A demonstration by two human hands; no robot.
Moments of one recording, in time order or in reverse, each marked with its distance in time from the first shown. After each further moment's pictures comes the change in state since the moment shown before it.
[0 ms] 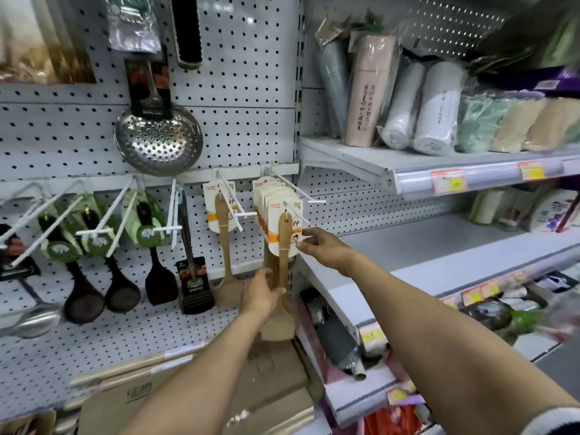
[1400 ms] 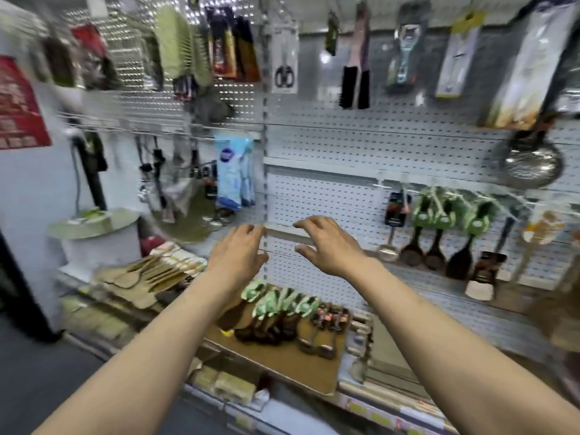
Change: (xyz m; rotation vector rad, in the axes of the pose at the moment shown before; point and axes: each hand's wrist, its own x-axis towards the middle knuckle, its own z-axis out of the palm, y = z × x) left_hand -0.504 -0.234 -0.603 0.939 0.581 -0.097; right_hand -0.375 -0.377 0.521 -0.663 -0.194 -1.037
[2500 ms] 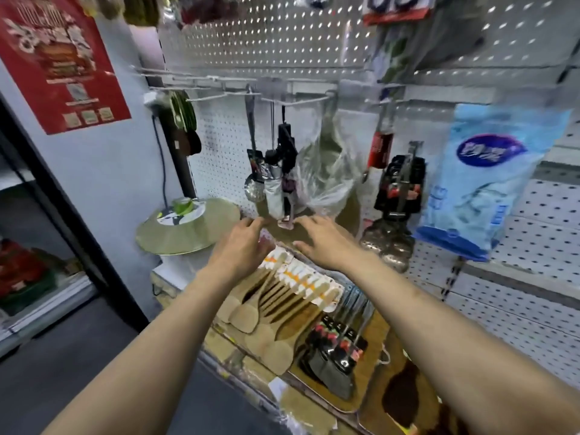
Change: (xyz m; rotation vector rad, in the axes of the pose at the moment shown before) left_hand 0.261 -0.615 0.111 -0.138 -0.131 -0.221; right_hand 0.578 -0.271 0.343 0.178 -0.221 -0.066
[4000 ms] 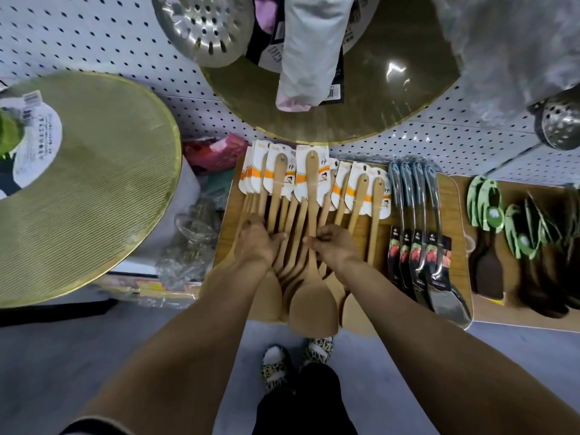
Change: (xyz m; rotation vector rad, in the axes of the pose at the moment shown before) left_hand 0.165 -0.272 0.354 -0.288 -0.682 -0.317; right_hand 0.154 0.015 0.403 0.982 0.095 1.429
